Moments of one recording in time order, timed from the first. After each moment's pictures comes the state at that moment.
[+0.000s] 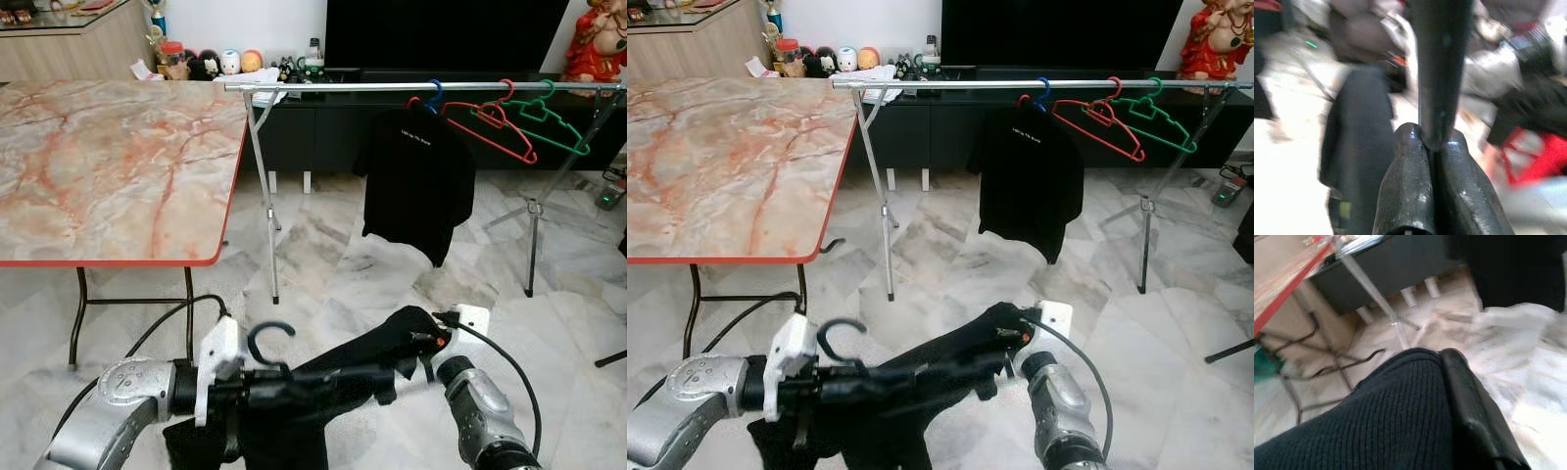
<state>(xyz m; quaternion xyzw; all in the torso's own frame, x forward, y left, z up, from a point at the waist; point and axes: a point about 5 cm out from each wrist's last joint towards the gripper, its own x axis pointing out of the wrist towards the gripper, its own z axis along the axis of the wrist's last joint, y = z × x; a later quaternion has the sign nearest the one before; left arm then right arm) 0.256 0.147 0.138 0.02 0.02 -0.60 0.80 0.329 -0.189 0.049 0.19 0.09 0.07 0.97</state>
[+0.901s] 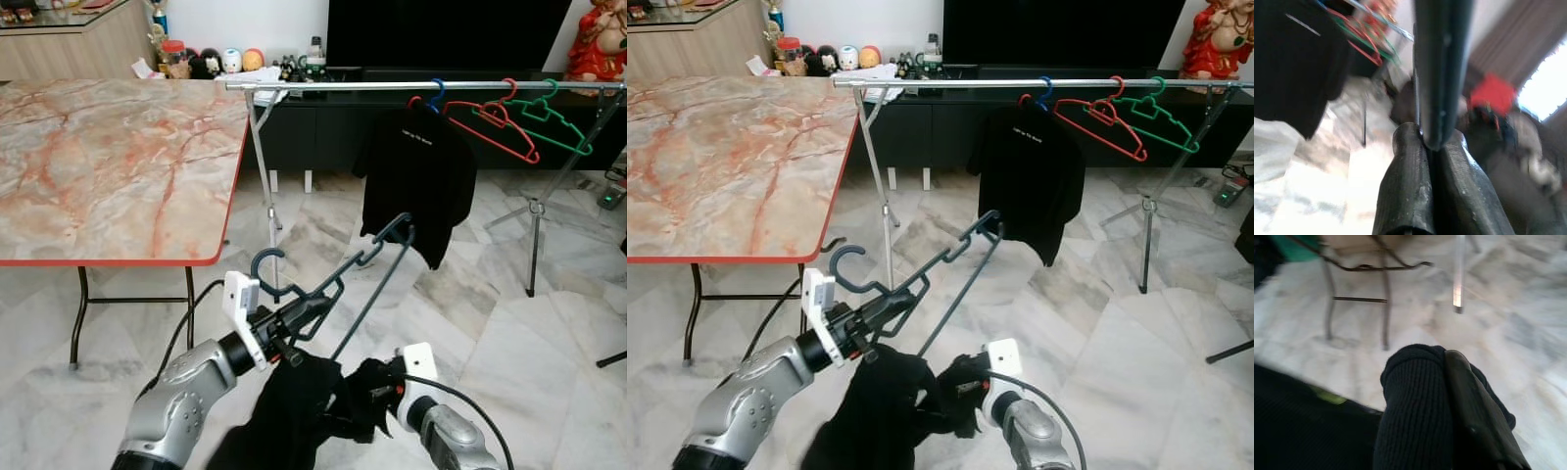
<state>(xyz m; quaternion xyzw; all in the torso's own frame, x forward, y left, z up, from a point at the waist) 0.306 0.107 0.141 -0.27 0.00 -0.40 0.88 0.293 -0.139 0.004 0.06 0.23 0.26 0.94</state>
